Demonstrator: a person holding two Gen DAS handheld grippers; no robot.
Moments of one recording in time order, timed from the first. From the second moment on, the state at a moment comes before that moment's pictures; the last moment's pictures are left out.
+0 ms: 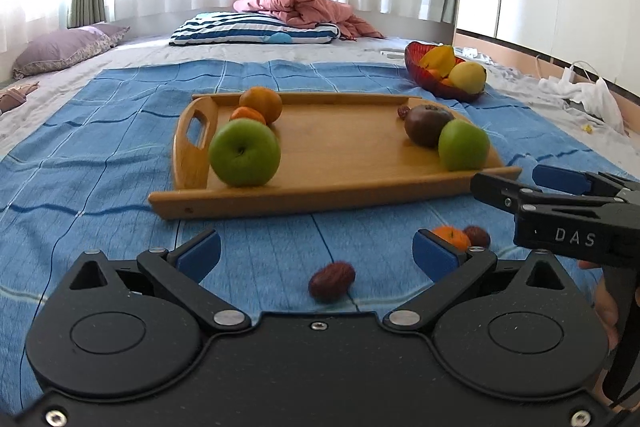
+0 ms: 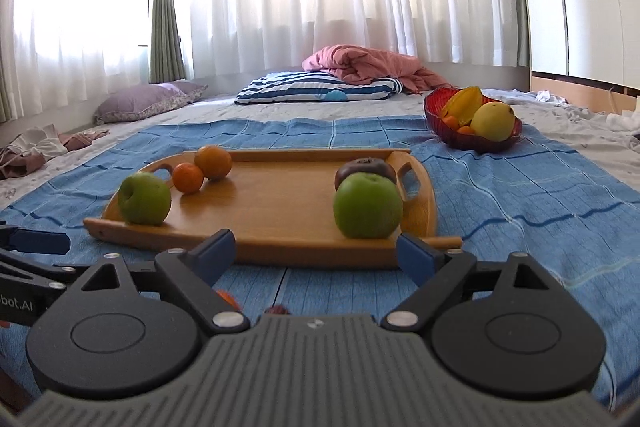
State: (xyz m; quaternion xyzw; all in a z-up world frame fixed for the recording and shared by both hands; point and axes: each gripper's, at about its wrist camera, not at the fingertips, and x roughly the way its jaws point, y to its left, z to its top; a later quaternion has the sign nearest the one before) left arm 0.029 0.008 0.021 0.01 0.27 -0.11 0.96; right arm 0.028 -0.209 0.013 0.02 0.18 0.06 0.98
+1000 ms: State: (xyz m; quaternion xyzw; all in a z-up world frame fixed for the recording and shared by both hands) left arm 0.023 -0.004 -0.001 0.00 0.29 -0.11 0.95; right arm -0.014 -0.177 -0.022 -0.02 0.18 0.07 0.98
